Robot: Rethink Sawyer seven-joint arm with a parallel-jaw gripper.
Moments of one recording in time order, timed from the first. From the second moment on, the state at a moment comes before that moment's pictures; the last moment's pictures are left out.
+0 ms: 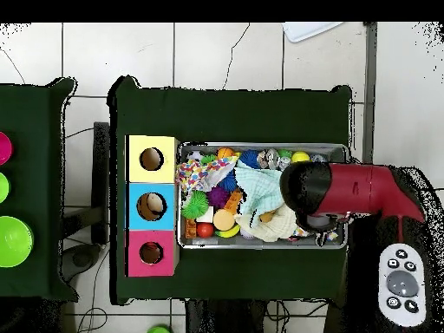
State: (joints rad) arm -0.39 -0.67 -0.07 1.37 -0.52 1.15 1.58
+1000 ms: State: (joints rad) arm -0.36 -0.74 0.05 1.45 -0.22 1.30 1.58
